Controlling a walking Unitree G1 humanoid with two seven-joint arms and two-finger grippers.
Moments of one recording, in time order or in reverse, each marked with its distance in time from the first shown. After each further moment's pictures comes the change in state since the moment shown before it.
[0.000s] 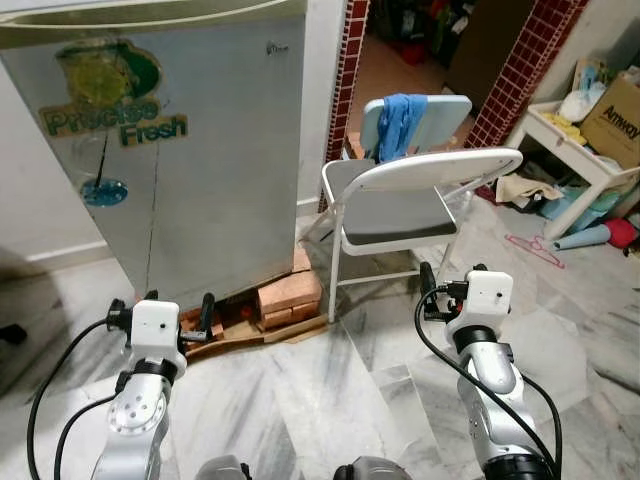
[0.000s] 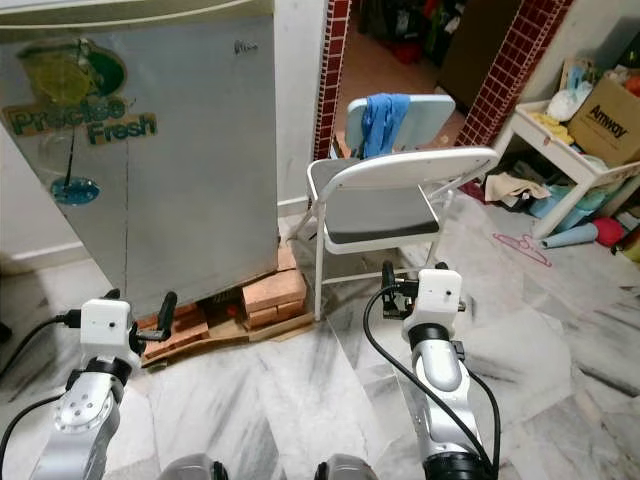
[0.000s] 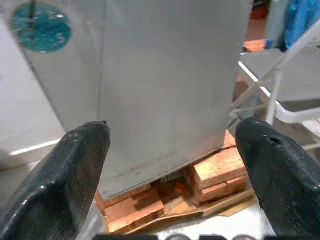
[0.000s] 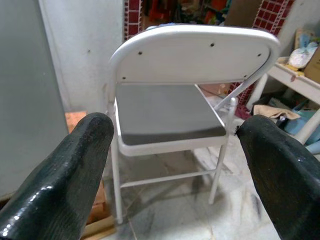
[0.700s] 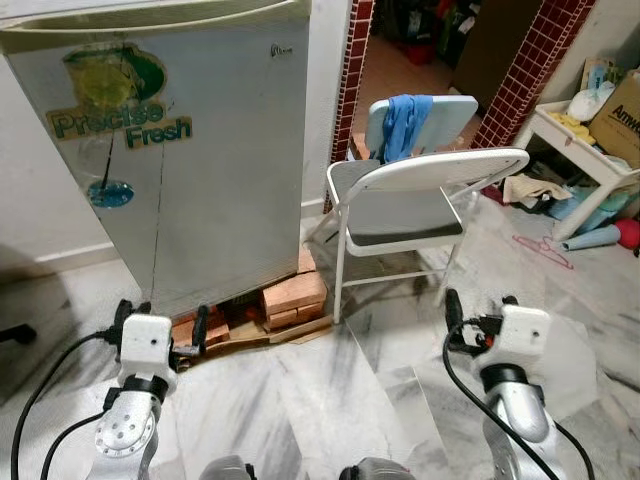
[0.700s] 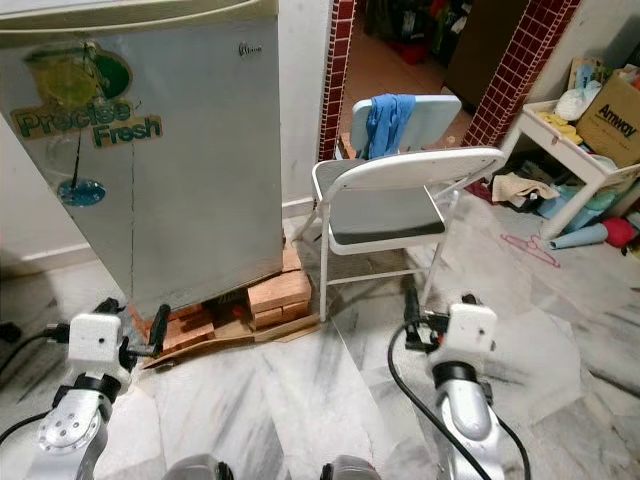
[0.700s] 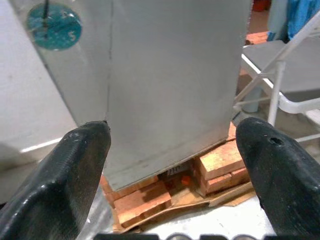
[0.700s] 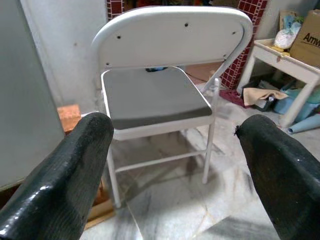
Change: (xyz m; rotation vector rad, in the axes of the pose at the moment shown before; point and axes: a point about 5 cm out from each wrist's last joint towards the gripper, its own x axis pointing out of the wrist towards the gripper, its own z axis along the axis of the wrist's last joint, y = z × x) left arm -0.014 0.008 -0.001 0.011 0.017 -0.019; right arm -0.048 -0.028 -0.009 0.035 0.026 -0.066
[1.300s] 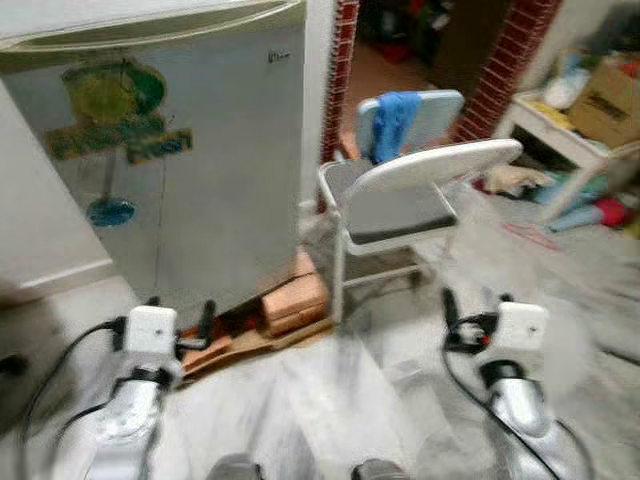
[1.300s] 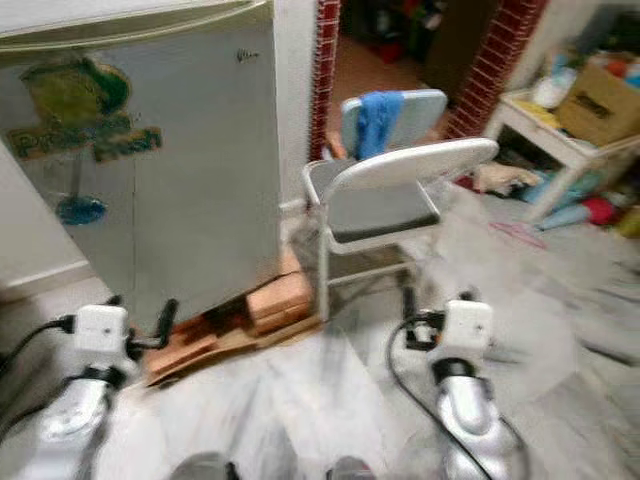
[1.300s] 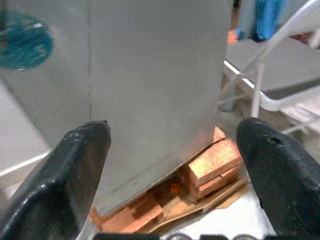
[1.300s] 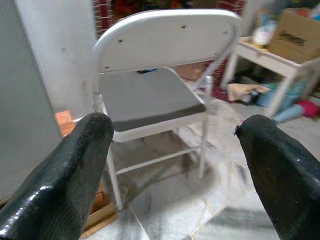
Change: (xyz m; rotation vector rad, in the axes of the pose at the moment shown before) left arm 0.006 0.002 0.003 -0.010 0.009 -0.019; right arm 0.014 0.018 0.010 0.000 -0.019 0.073
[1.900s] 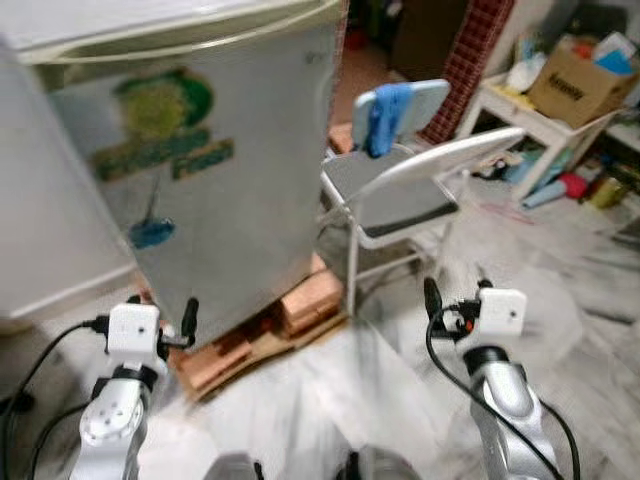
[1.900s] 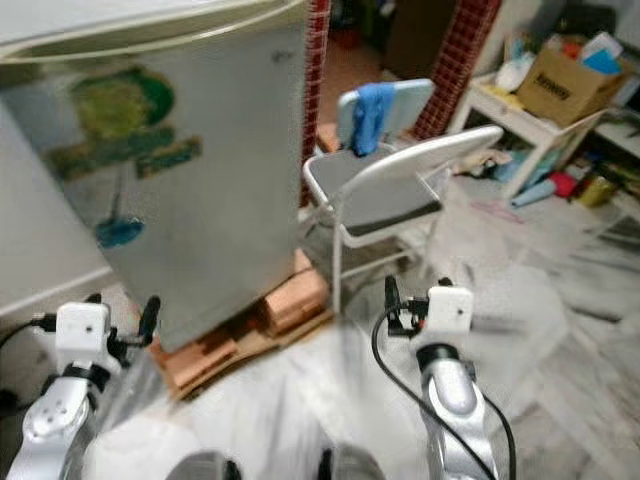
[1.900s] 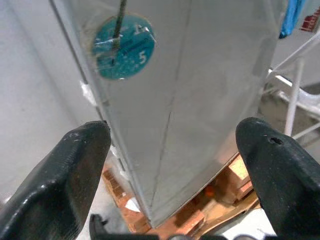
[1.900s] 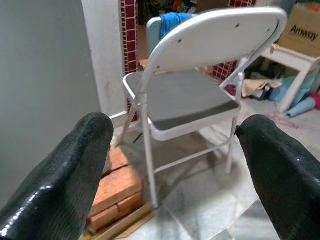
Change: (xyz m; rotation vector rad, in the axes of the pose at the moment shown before) left arm 0.002 0.000 0.004 -0.002 -0.016 0.000; right arm 0.011 0.003 0.005 -0.009 -0.013 0.028
